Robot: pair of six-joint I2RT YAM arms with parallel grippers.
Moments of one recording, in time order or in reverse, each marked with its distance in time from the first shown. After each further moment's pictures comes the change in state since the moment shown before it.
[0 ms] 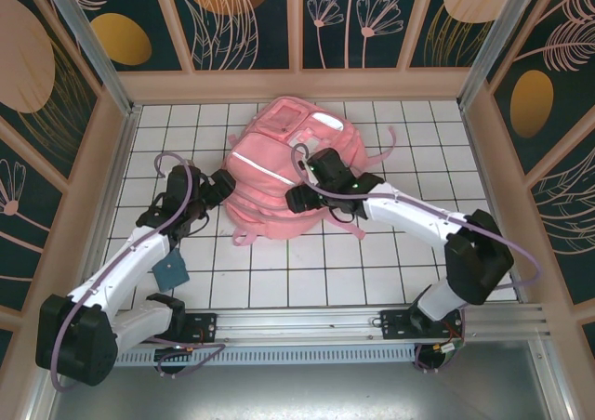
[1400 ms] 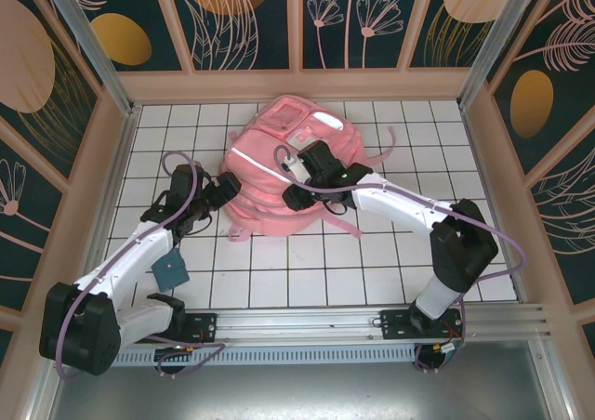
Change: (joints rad) left arm 0.006 0.058 0.000 0.017 0.087 0.027; right arm 0.002 0.094 0.117 -0.061 -0.093 -0.252
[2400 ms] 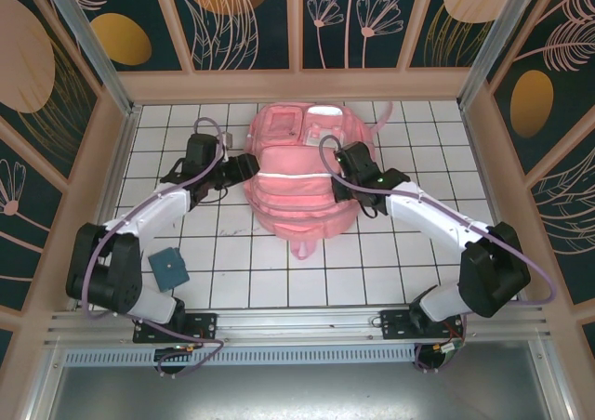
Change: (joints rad) left arm 0.010 0.359 0.257 0.140 0.317 0.229; right arm -0.156 -0.209 -0.183 -0.034 0.320 0.187
